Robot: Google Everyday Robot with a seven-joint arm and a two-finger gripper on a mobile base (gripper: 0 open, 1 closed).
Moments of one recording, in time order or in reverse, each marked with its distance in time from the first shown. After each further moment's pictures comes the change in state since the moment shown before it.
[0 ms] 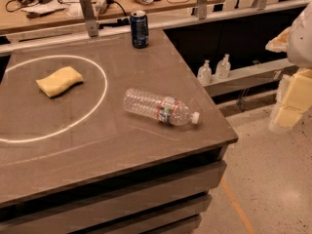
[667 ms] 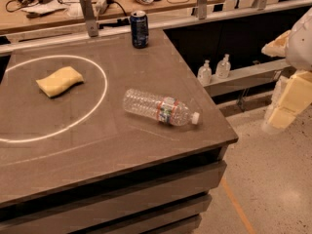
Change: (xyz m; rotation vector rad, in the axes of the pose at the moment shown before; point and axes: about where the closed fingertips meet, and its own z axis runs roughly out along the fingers) arm -0.007 0.003 0.006 -0.031 -0.101 0.037
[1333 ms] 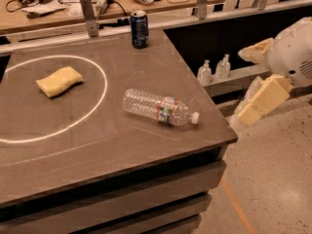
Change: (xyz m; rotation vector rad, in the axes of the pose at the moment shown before) arm -0.045 0.002 0.025 -0.046 -0.328 0.064
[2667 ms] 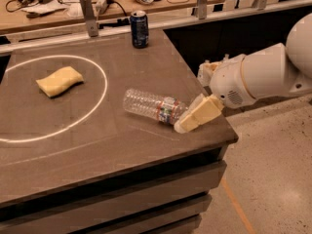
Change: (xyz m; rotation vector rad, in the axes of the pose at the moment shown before) arm -0.030 -0.010 0.107 0.083 -0.172 0.042
